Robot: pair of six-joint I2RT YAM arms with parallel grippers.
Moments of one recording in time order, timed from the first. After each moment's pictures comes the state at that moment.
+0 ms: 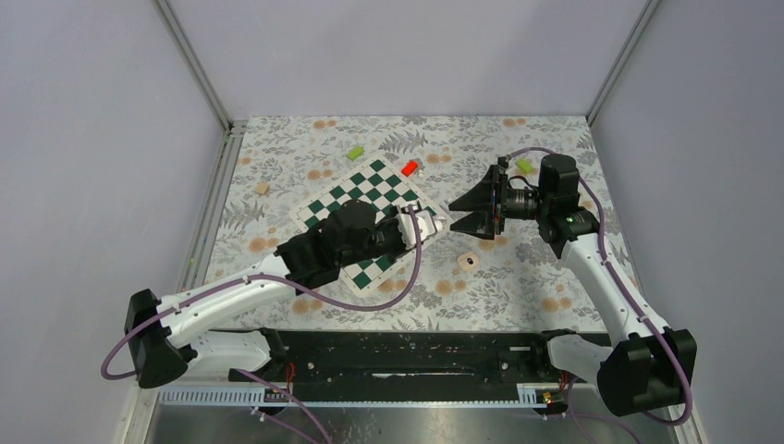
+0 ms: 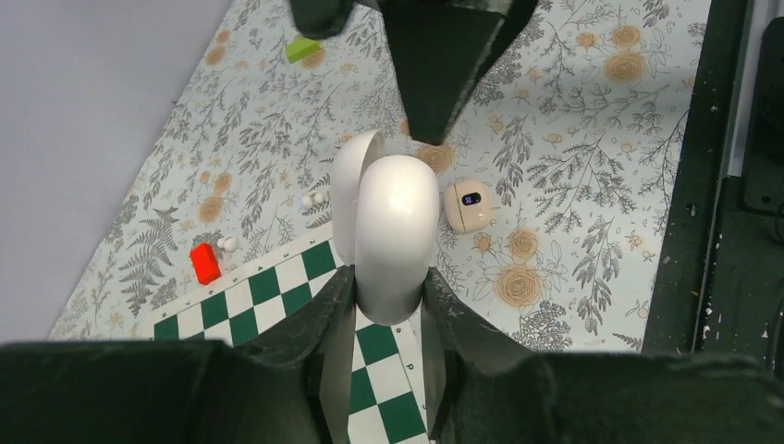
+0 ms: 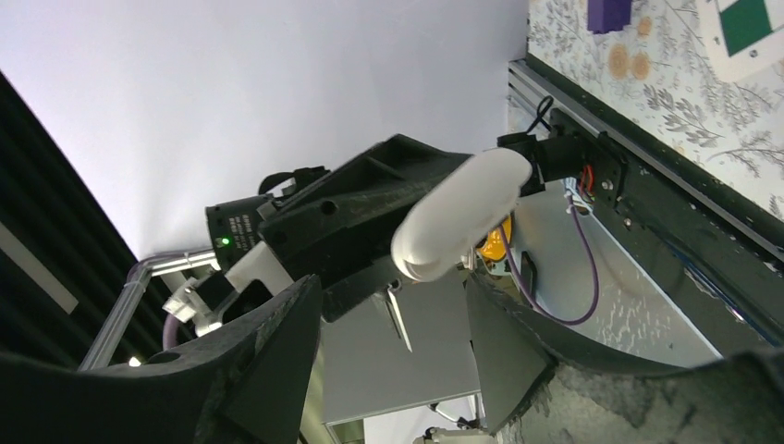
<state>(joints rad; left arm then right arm) -1.02 1.17 1.01 -0.13 0.10 0.37 0.18 1.13 0.91 -0.15 -1.18 1.33</state>
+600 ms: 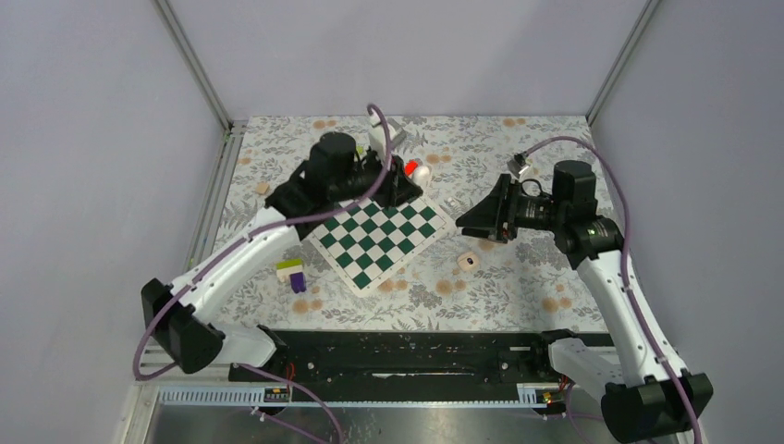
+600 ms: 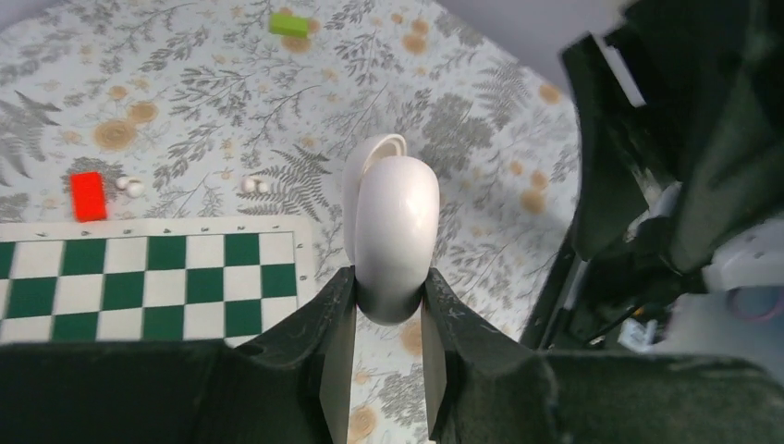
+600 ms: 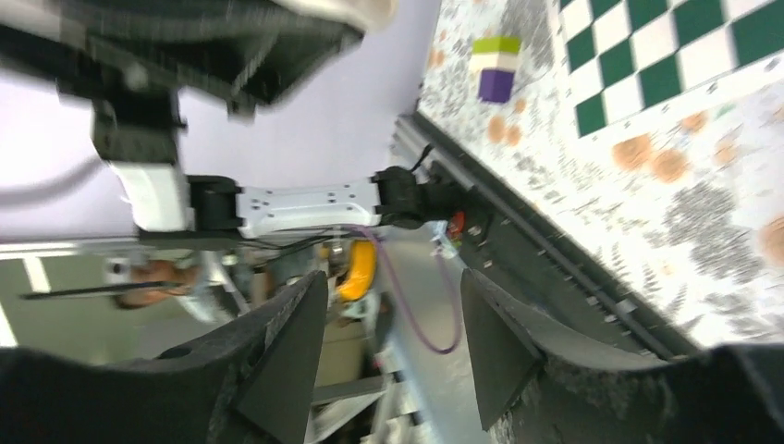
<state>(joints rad) -0.74 1.32 1.30 -0.29 0.32 -0.10 0.18 1.02 1.00 -0.51 -1.03 0.88</state>
